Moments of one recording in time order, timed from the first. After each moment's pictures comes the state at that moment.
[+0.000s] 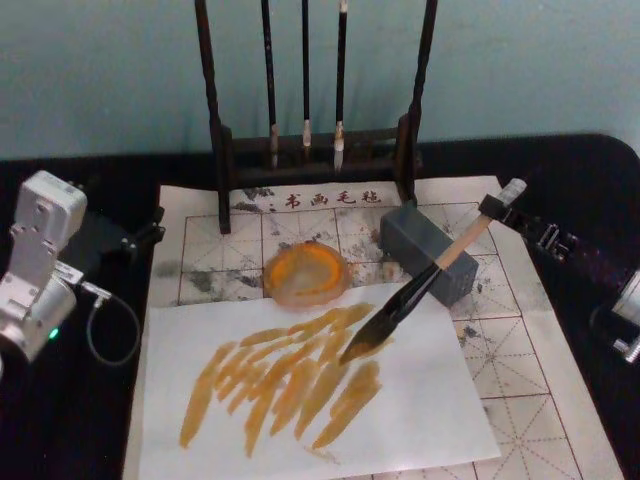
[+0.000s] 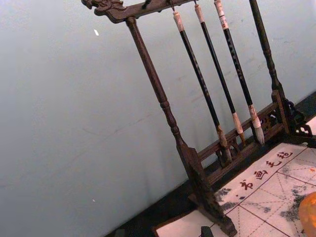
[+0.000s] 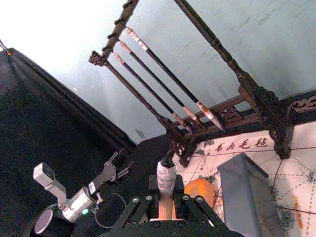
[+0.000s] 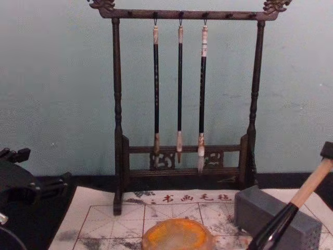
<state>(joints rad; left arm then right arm) -0.20 0.60 0.45 -1.41 -0.25 -0.12 0.03 0.23 0.76 -0.49 -1.41 1.45 0.21 0.64</state>
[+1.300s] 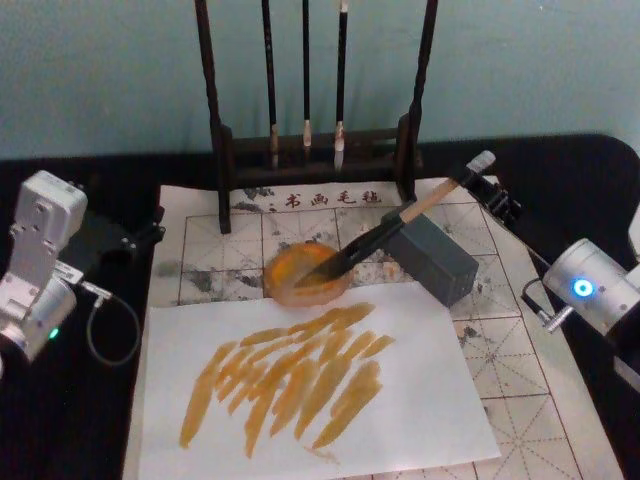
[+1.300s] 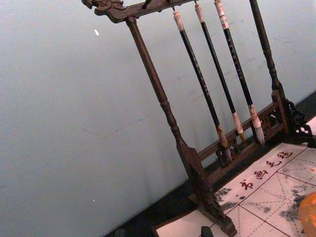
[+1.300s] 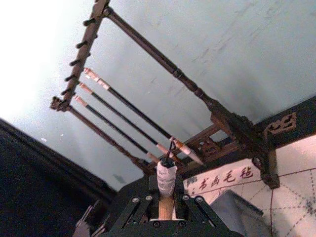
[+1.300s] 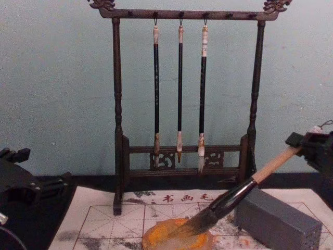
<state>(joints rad) -0.20 0.60 0.45 -1.41 -0.25 -0.12 0.03 0.29 0.56 -0.50 -1.35 1.47 0.08 0.41</state>
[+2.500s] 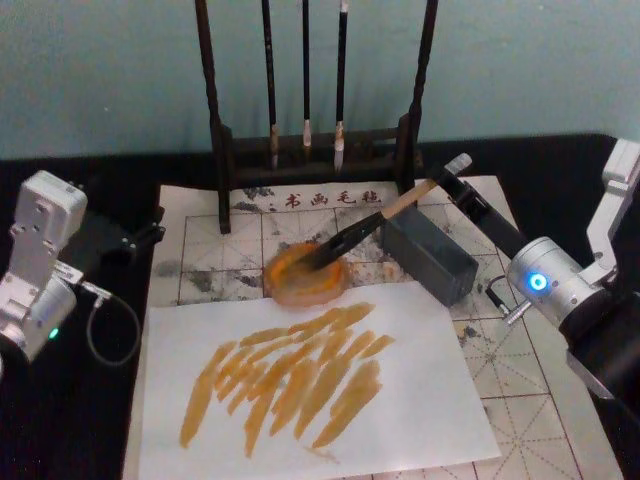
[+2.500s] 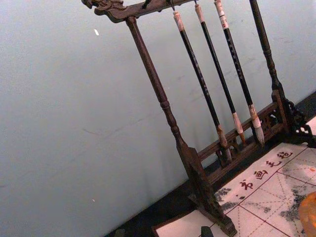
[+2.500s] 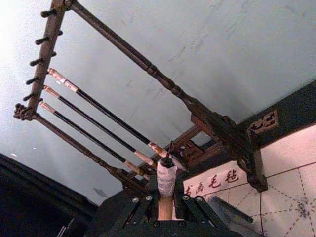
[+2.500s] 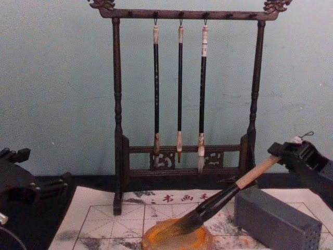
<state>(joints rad) -0.20 0.60 0.45 -1.41 -0.25 -0.12 0.03 0.32 0.41 -0.46 -1.26 1.36 0.05 0.30</state>
